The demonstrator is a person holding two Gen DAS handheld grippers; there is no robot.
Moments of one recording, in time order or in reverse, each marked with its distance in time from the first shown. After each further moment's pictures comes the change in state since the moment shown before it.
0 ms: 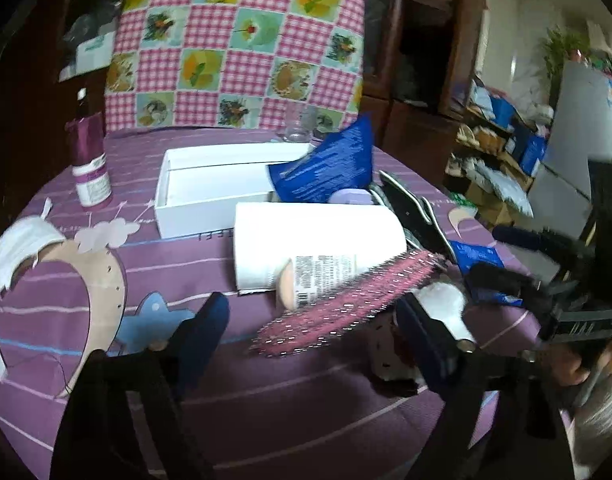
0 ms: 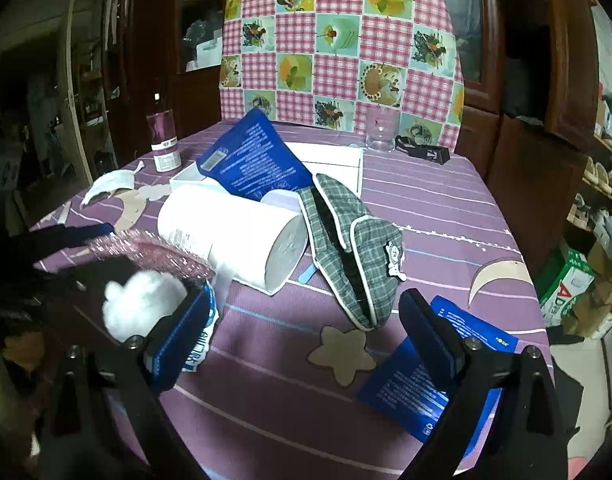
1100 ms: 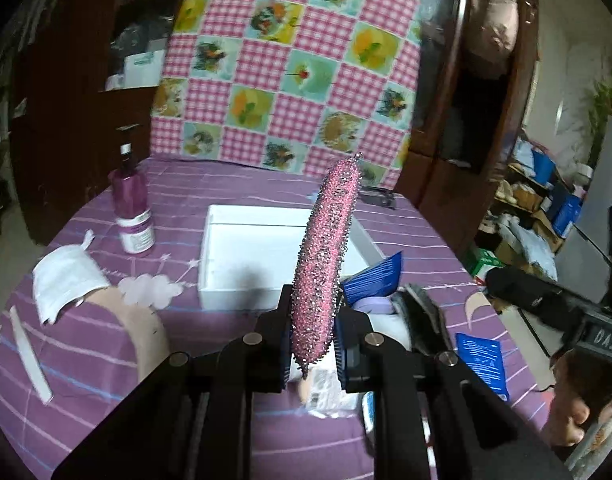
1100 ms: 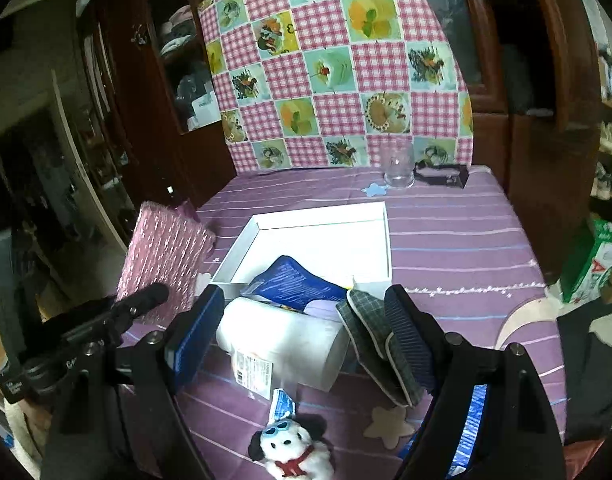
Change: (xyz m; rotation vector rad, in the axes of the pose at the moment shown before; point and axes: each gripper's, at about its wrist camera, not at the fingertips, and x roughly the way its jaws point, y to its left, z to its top) left arm -0.025 0.012 0.091 -0.161 -0.084 0.125; right arm -0.012 -0.009 0.090 0.213 -0.043 0.144
